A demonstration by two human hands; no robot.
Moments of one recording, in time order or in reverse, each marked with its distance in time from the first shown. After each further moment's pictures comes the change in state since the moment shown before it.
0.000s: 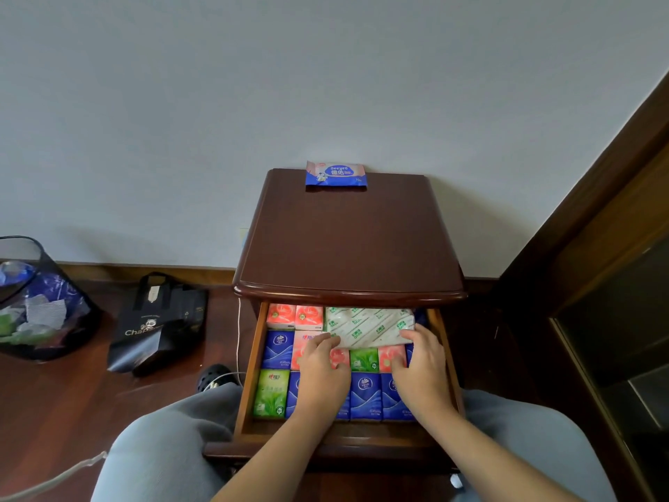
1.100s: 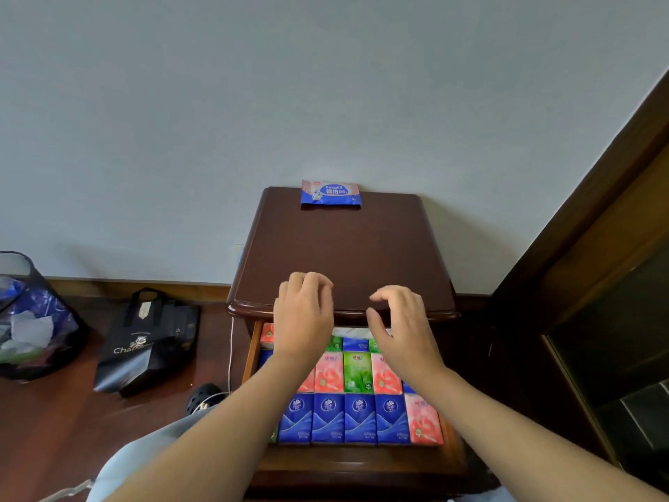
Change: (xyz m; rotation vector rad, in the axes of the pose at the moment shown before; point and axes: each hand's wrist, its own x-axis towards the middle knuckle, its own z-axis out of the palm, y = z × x) left_hand 0.056 0.082 -0.054 0.347 0.357 0.501; right_hand 0.058 -0.061 -0.029 -0.119 0.052 -0.530
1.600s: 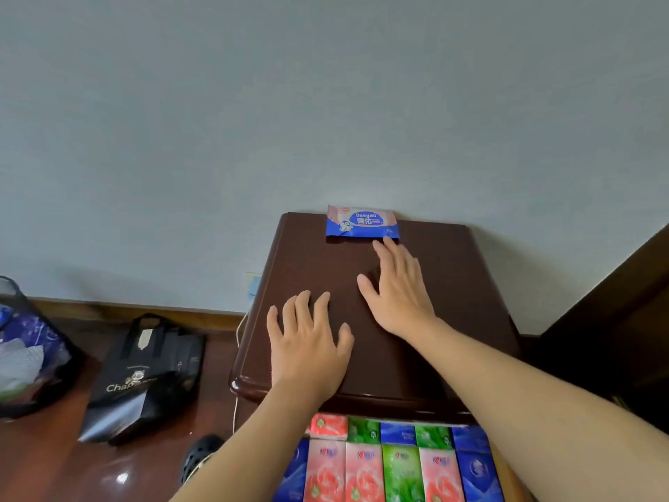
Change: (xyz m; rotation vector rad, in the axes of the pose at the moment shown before) left_hand 0.085 -0.072 0.042 0.520 -0.196 -0.088; right_hand 0.207 0.013 0.098 -0.303 -0.184 0.027
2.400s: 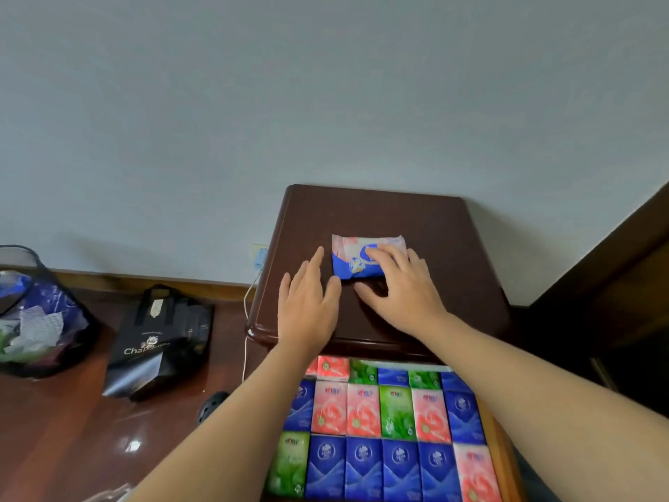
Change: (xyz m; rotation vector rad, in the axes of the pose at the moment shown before) left_hand -0.017 -0.006 -0.028 -0.625 -0.062 -0.078; right_hand -0.078 -0.005 -0.025 0.012 -0.050 -0.091
